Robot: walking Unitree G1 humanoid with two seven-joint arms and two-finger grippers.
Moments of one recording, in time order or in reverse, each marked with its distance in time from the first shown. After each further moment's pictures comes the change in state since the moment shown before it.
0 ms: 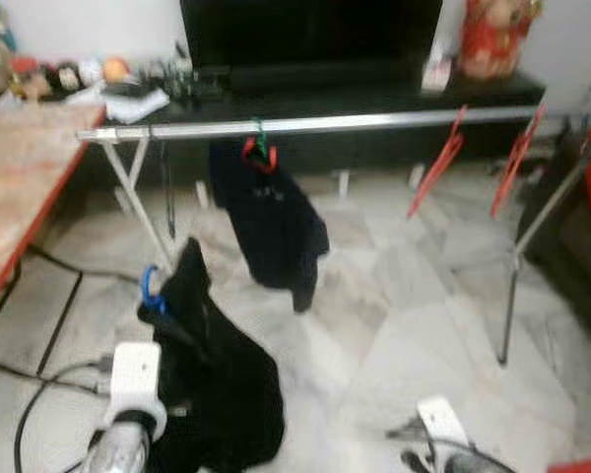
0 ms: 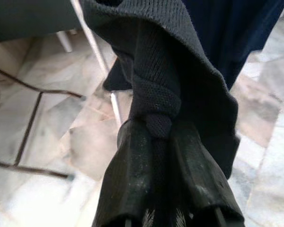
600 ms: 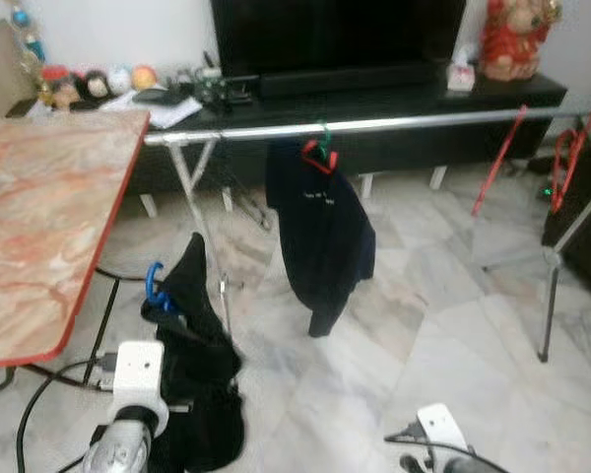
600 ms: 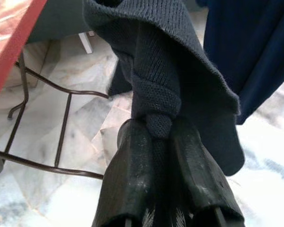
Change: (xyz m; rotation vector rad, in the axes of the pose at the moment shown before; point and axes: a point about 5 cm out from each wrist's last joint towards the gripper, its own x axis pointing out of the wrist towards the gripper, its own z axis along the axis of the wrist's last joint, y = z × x) left arm 0.001 0.006 0.002 0.026 -0.004 0.008; right arm 0.002 0.008 0.007 0.000 -0.019 0.018
